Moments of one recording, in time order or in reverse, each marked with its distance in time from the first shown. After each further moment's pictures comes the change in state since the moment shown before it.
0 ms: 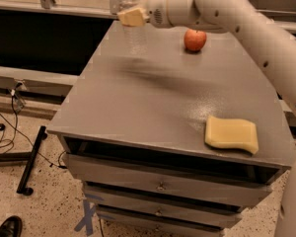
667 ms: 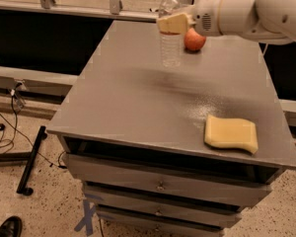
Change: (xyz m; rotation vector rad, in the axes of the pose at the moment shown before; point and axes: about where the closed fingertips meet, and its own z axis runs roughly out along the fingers) arm 0.028 -0.011 -0.123 0.077 0.049 0.135
